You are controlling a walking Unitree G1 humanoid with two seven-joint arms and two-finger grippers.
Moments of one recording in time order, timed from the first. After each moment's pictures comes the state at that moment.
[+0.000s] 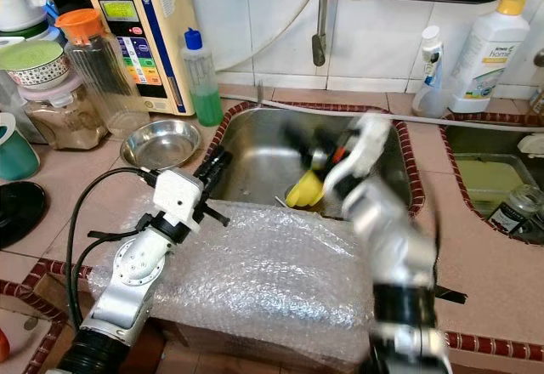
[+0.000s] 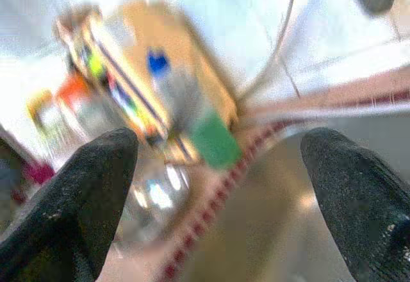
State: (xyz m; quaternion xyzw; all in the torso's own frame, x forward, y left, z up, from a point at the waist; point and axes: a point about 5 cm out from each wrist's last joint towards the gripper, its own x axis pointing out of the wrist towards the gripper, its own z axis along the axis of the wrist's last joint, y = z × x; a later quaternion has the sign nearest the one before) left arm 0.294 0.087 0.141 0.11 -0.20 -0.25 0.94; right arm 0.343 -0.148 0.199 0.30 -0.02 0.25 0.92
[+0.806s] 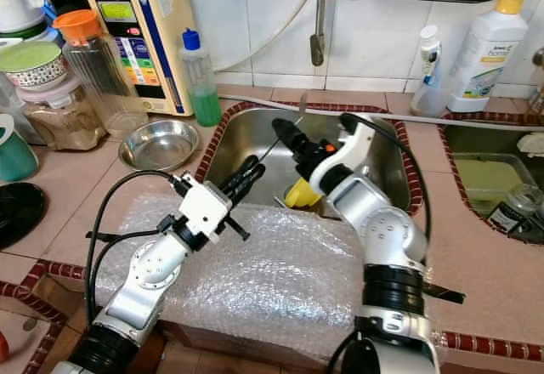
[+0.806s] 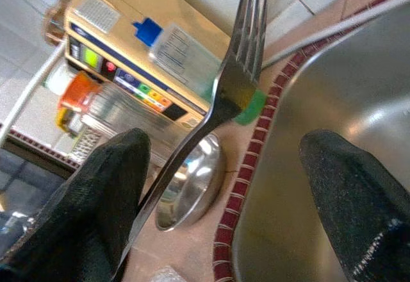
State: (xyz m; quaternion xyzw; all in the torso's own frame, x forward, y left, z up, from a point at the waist) left arm 0.286 0.060 0.139 0.14 -0.23 -0.33 0.91; right arm 0.347 -0.125 0.181 0.40 0.10 0.23 0.88
